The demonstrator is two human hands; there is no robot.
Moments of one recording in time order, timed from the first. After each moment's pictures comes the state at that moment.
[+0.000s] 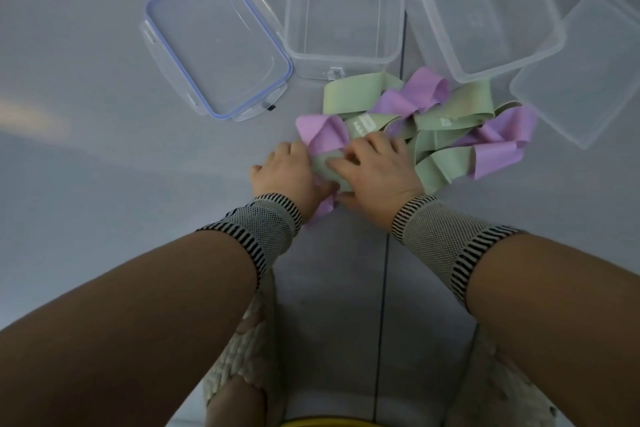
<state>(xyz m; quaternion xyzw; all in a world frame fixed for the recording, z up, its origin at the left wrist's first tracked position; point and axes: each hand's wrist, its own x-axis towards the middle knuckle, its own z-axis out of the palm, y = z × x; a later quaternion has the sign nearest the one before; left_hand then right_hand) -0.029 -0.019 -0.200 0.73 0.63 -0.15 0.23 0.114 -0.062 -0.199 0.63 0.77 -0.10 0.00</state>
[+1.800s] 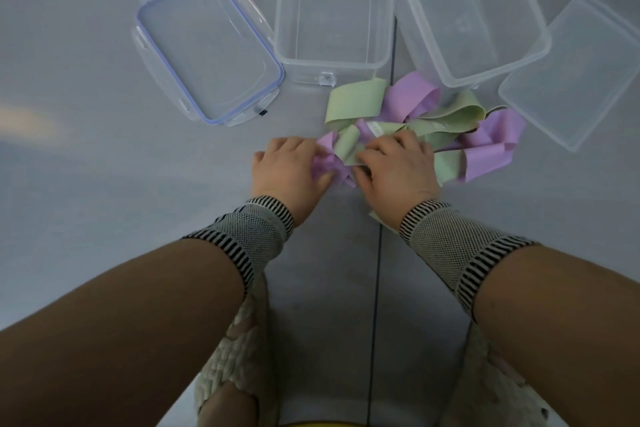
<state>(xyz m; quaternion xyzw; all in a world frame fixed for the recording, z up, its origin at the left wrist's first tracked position) -0.023 -0.016 -0.188 0.79 0.57 -0.04 0.22 0.135 -0.067 -0.191 0.72 0.68 -0.11 0.00</state>
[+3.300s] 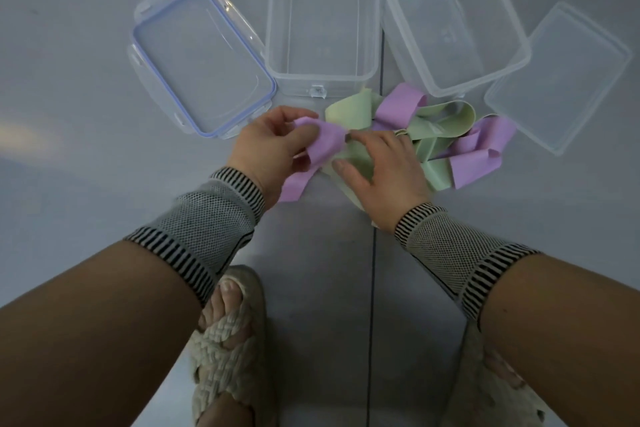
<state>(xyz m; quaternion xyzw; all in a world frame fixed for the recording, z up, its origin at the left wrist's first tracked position) -0.012 0.014 -0.133 0.38 0.58 0.26 0.67 0.134 -0.062 -0.175 0.75 0.60 -0.23 -0.18</state>
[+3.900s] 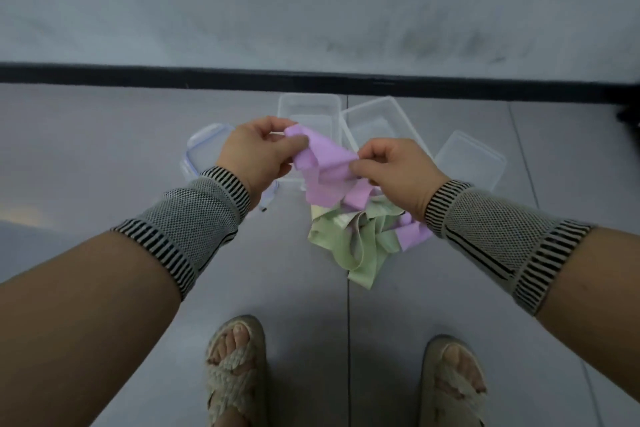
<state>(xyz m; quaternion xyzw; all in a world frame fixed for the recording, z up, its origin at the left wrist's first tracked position) 0.001 0.036 0.055 0.51 0.55 0.29 0.60 0.180 -0.038 0.047 0.68 0.49 -0.43 -0.35</state>
